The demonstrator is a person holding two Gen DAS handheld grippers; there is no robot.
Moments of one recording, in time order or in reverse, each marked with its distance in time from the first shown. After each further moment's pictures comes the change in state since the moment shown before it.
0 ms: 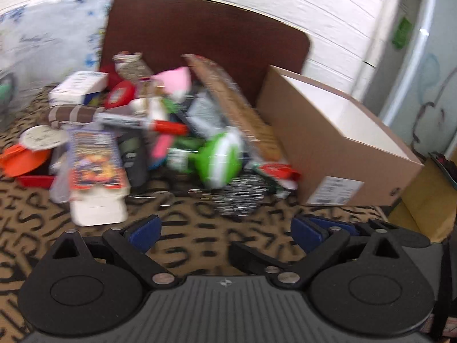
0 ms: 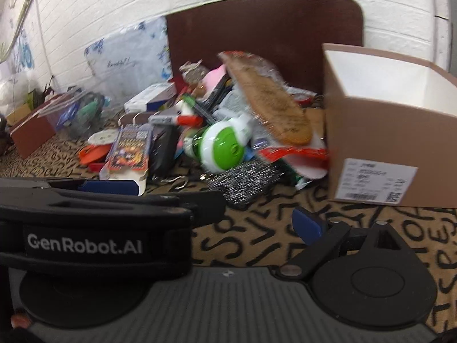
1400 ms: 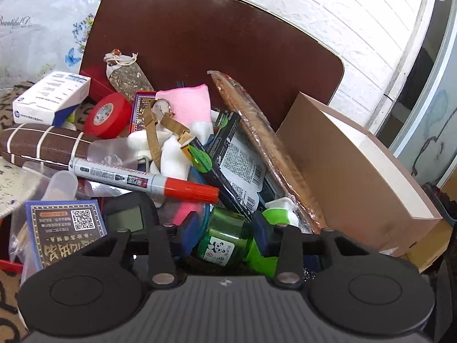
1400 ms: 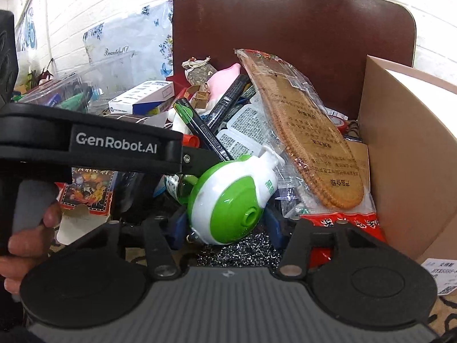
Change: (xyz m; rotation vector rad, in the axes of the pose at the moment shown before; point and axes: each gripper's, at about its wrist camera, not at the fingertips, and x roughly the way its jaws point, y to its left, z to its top) left arm 0.088 0.054 0.069 -0.048 -0.020 -0.137; right arm 0.090 0.002 0.043 -0.101 -0.028 -0.019
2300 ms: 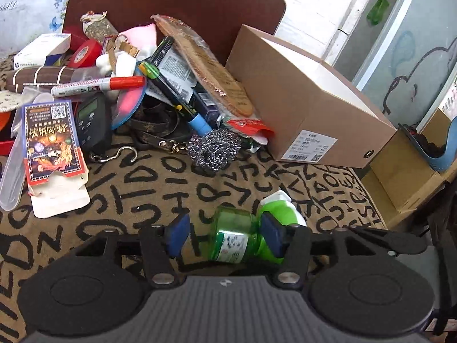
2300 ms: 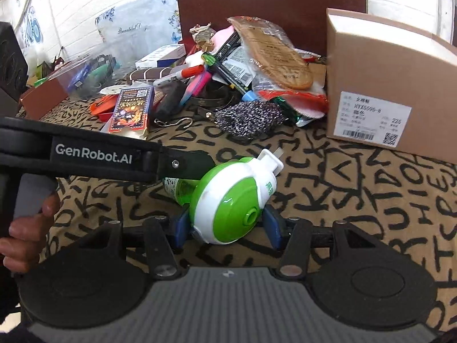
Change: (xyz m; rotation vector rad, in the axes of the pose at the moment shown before) left arm -0.063 -0.060 -0.083 0.057 0.196 -0.053; right arm -0.121 -0.006 -0.086 0.088 0.125 0.035
